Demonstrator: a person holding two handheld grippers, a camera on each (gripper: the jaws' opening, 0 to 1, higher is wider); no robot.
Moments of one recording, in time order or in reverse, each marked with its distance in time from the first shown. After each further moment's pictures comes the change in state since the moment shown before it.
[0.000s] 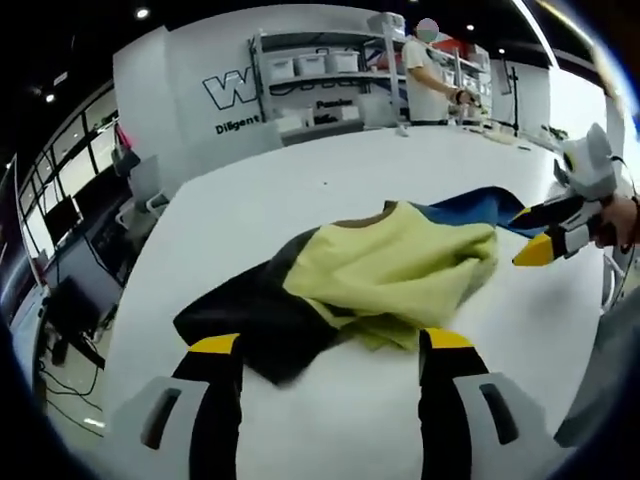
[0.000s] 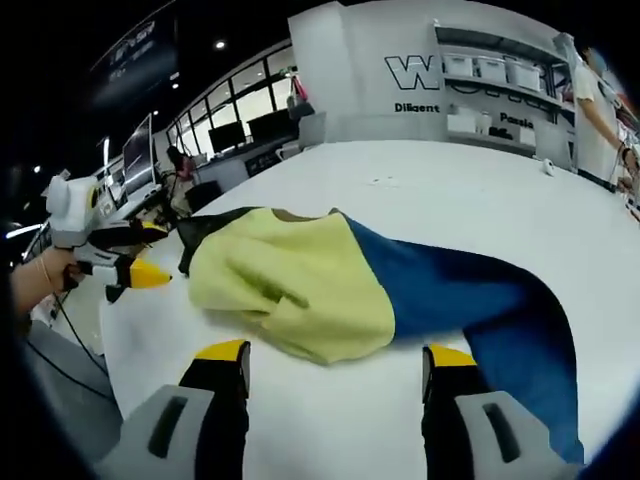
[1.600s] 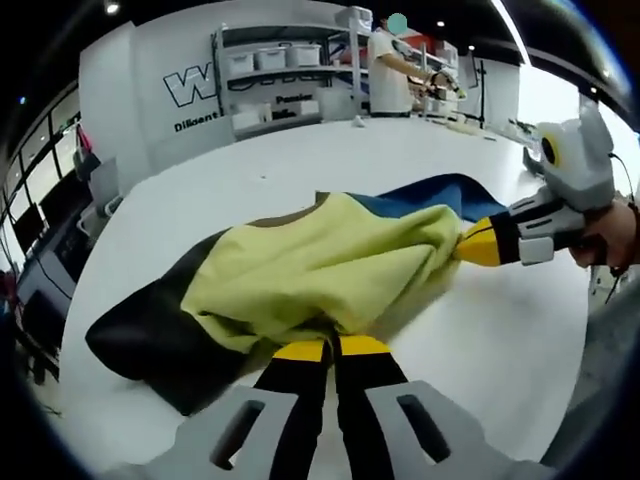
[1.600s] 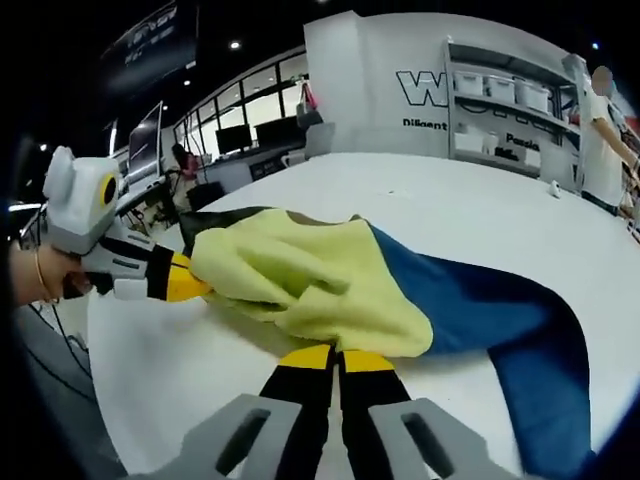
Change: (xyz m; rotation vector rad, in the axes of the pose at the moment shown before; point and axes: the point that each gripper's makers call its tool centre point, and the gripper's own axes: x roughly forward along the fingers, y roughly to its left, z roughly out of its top) left arm 0.041 -0.049 0.006 0.023 0.013 -0.148; right arm 0.015 0.017 0.014 -0.089 -0.077 -0.012
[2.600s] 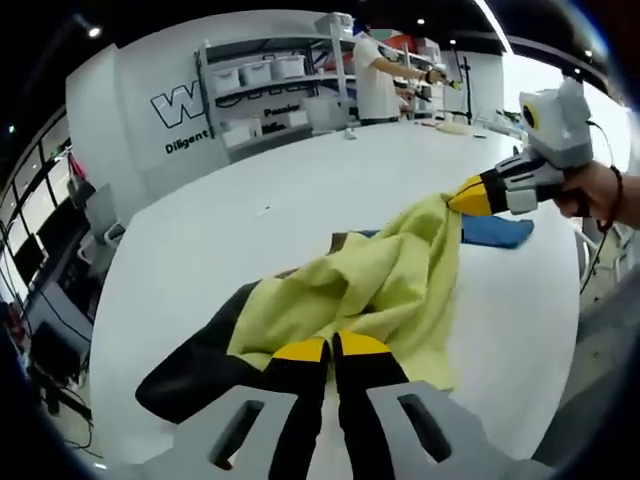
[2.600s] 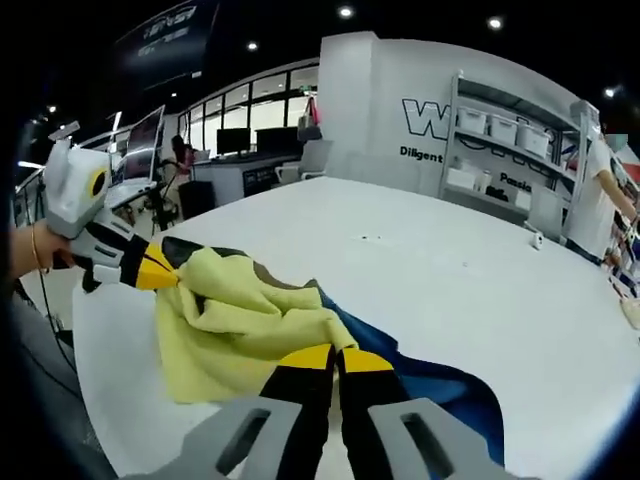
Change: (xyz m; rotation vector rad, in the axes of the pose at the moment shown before) left arm -0.018 0.013 0.039 0.098 -0.022 -0.019; right arm -0.012 -0.047 0.057 -0.123 -0.035 -0.091
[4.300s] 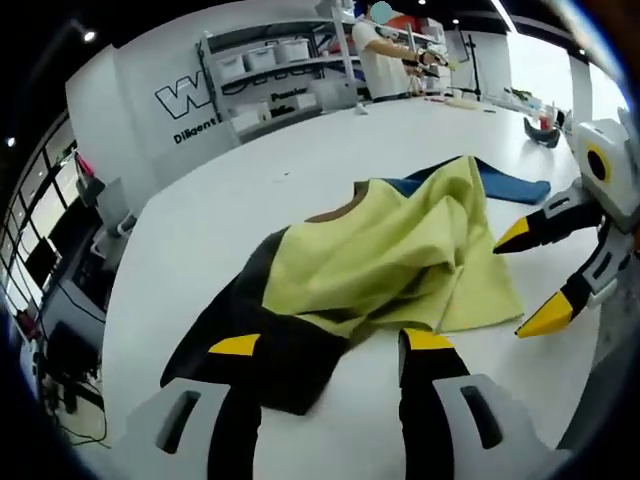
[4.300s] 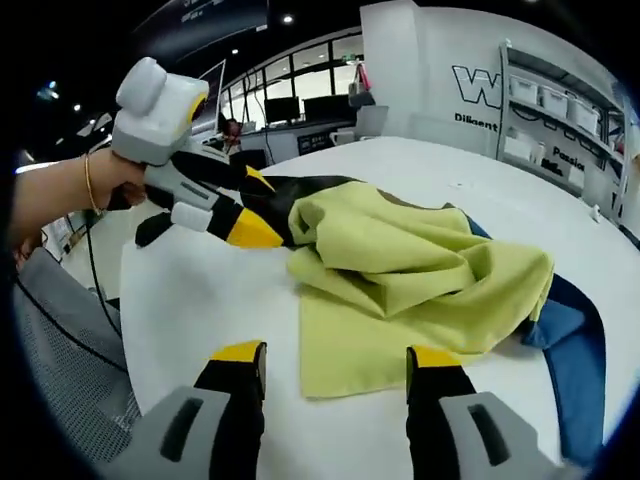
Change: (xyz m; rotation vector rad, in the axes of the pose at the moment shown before) left arm 0.003 0.039 -0.055 0.043 0.085 0.082; right arm -0.004 0.137 -0.073 -0.015 0.127 0.232
